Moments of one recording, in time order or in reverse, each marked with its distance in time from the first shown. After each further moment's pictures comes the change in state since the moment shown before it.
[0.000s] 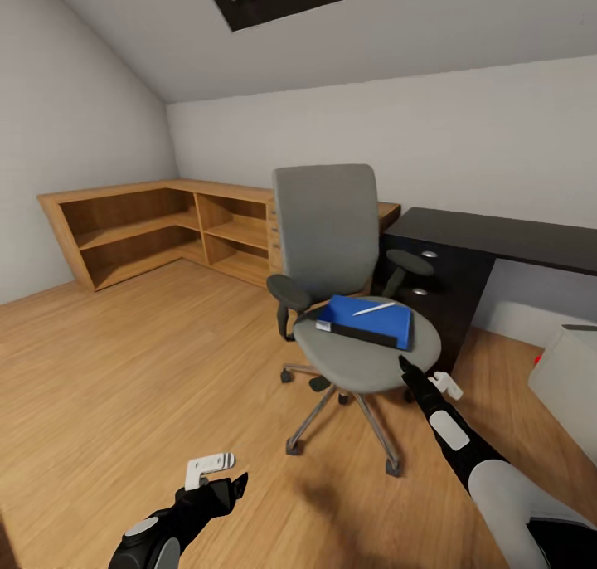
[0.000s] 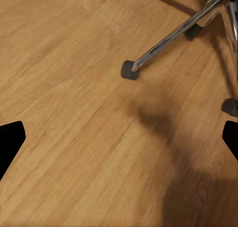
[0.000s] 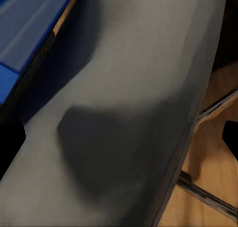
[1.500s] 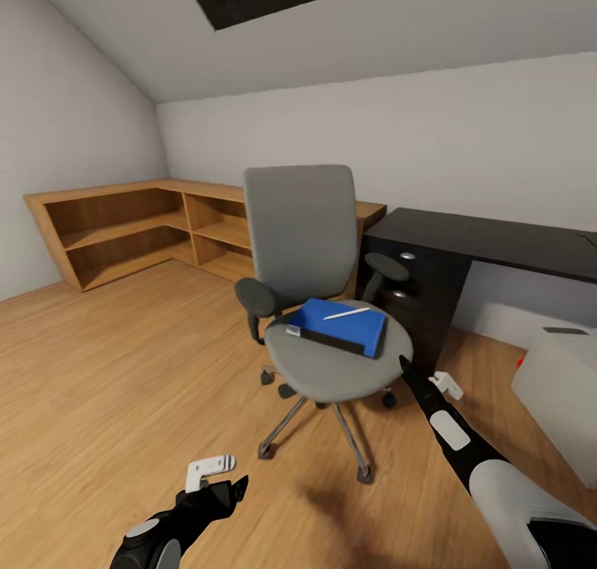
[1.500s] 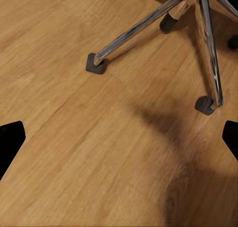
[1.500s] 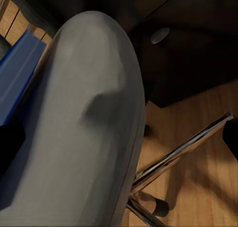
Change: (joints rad) left arm 0.000 0.000 0.000 0.014 0.002 0.000 0.000; right arm 0.000 -0.003 0.000 0.000 0.001 0.000 0.004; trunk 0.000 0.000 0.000
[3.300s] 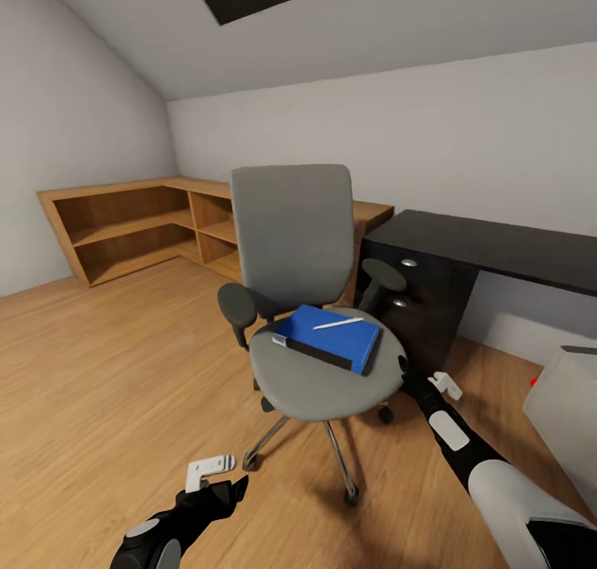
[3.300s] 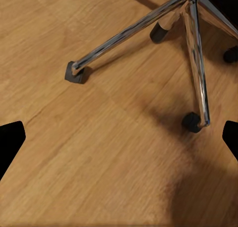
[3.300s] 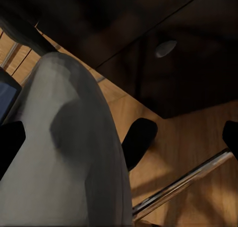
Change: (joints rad) left arm 0.000 0.000 -0.001 0.000 0.000 0.000 0.000; right arm 0.000 0.003 0.002 0.001 0.001 -0.002 0.000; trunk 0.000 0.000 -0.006
